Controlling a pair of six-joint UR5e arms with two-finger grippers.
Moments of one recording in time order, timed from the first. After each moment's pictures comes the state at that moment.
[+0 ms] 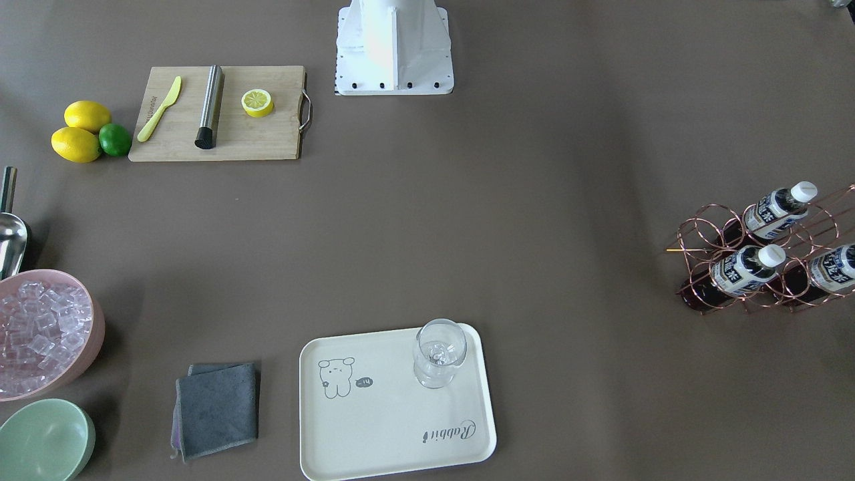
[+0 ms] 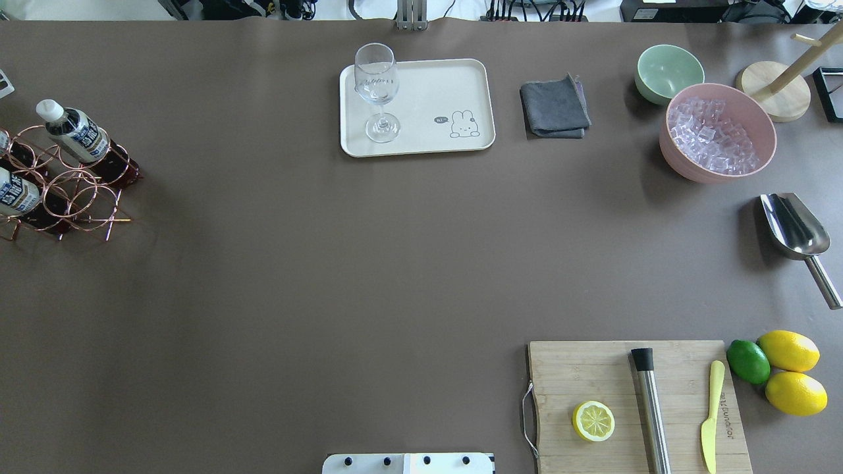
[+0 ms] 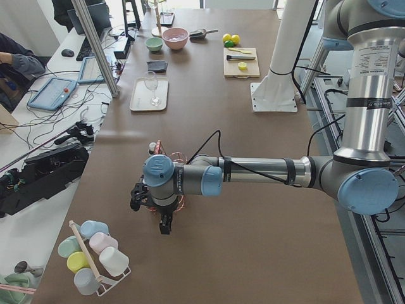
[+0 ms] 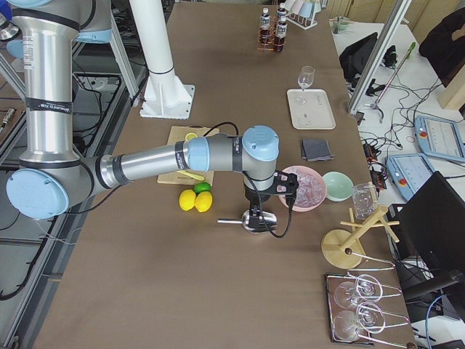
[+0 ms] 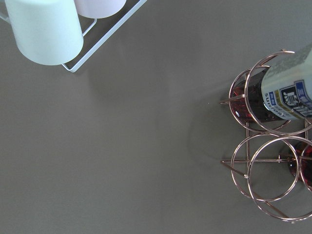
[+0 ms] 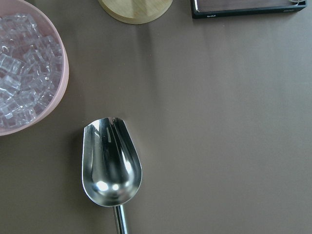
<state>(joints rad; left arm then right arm) -1.58 -1.59 -1.56 -1.61 -2.33 0.01 1.58 -1.63 1.88 -1.77 2.29 0.15</state>
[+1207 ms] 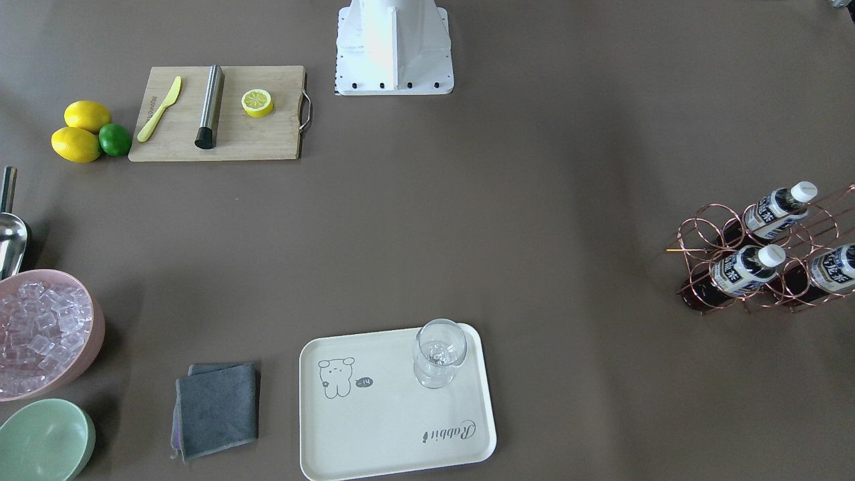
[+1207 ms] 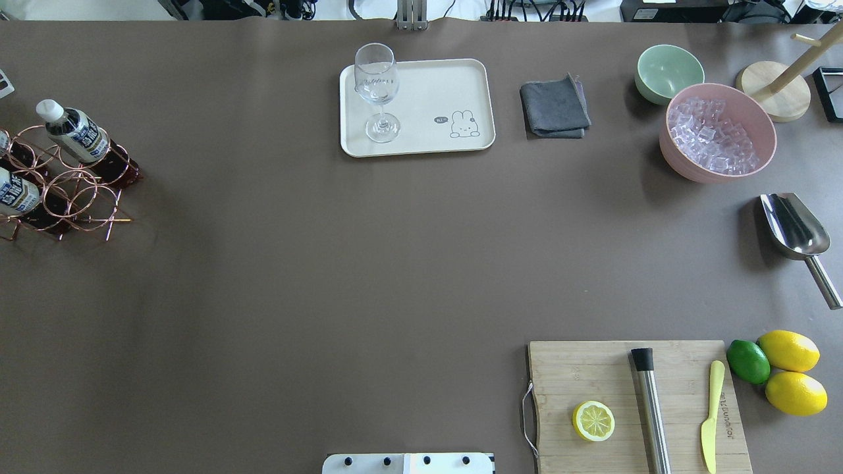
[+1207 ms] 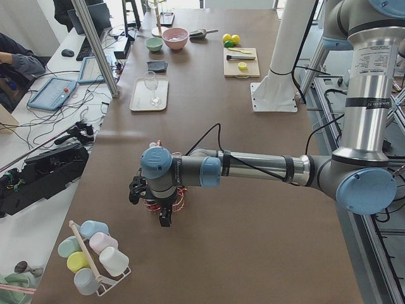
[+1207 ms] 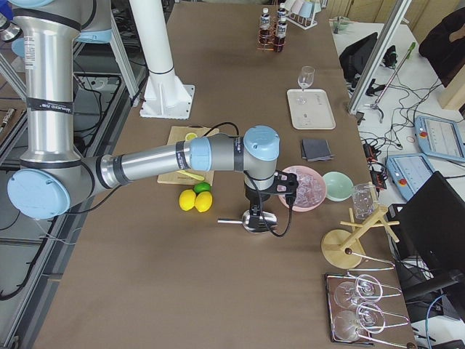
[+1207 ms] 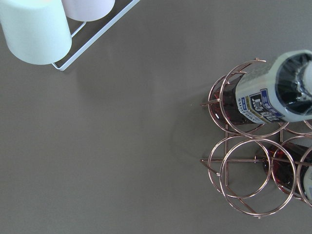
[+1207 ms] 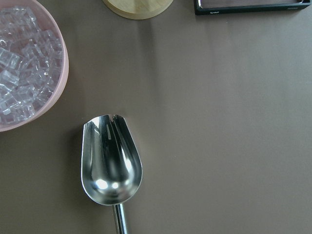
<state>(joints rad) -1.59 -1.60 -1.60 -1.53 -2.36 0.00 1.57 -1.63 1.88 -1.77 2.29 0.15</state>
